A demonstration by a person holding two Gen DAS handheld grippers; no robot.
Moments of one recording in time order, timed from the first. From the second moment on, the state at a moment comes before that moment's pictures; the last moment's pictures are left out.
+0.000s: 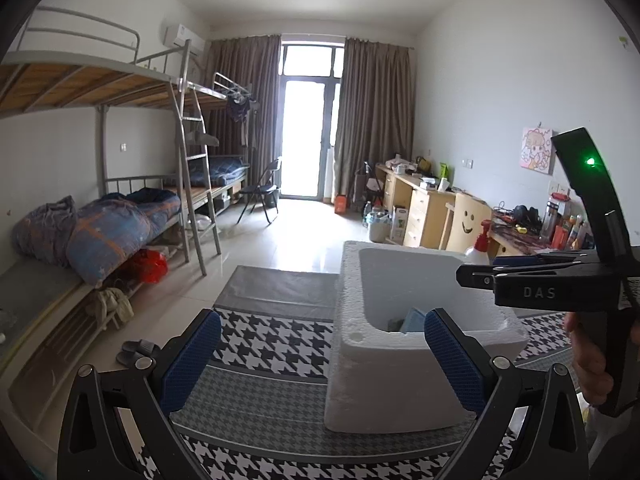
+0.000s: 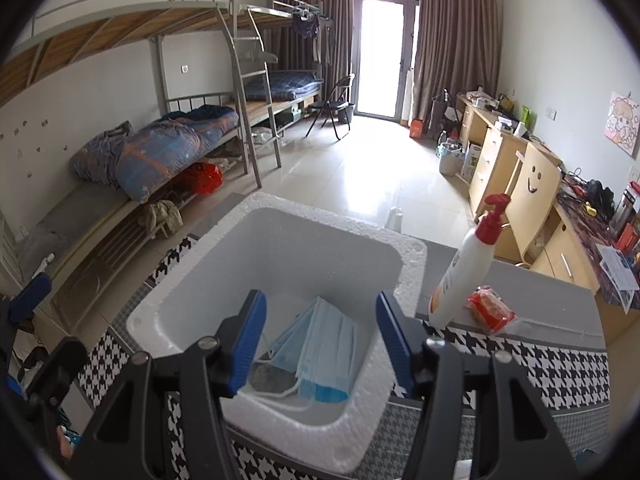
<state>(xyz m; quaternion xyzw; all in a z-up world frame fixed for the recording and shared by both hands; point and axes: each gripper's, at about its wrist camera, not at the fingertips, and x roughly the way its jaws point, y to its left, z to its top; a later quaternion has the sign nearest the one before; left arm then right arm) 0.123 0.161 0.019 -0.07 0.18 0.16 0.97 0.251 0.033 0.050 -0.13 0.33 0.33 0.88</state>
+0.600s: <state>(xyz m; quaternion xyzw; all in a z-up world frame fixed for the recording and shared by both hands) 0.115 0.138 0.030 -0.06 0.18 0.15 0.97 0.208 -0.012 0.070 -0.11 0.26 0.35 0.89</state>
